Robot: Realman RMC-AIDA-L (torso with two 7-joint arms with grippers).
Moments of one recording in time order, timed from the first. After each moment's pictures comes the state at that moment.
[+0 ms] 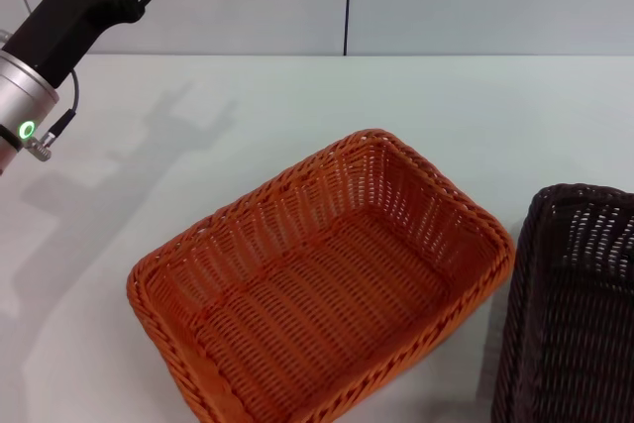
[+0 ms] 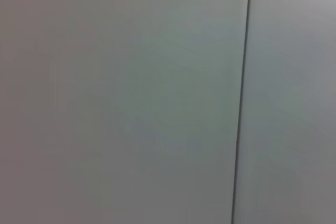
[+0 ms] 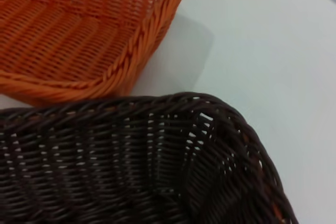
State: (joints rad) left arm -0.55 -2.07 1.04 0.42 0.74 1.19 -0.81; right arm 0.60 1.99 -0.57 -1.07 -2.62 -1.63 1.48
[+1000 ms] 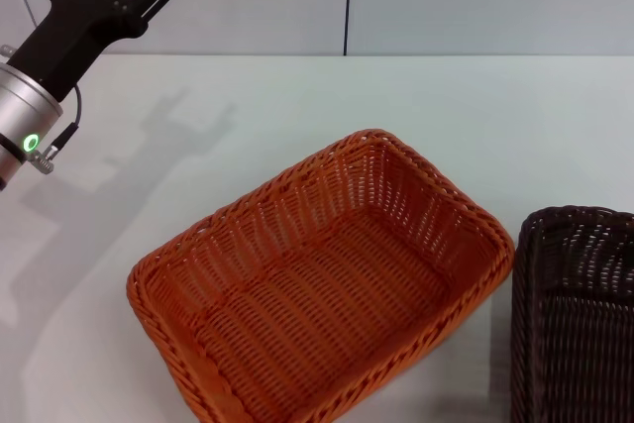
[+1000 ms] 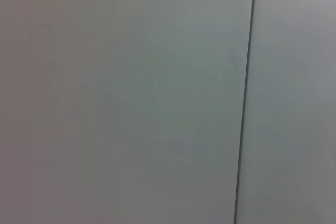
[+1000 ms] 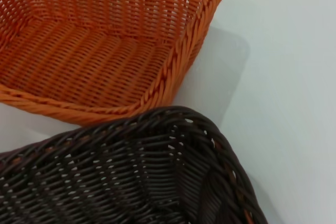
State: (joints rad) left arm -0.55 -2.07 1.04 0.38 0.74 1.20 -0.79; right arm 0.67 1.91 -0.57 -0.92 -2.61 -1.72 1.54
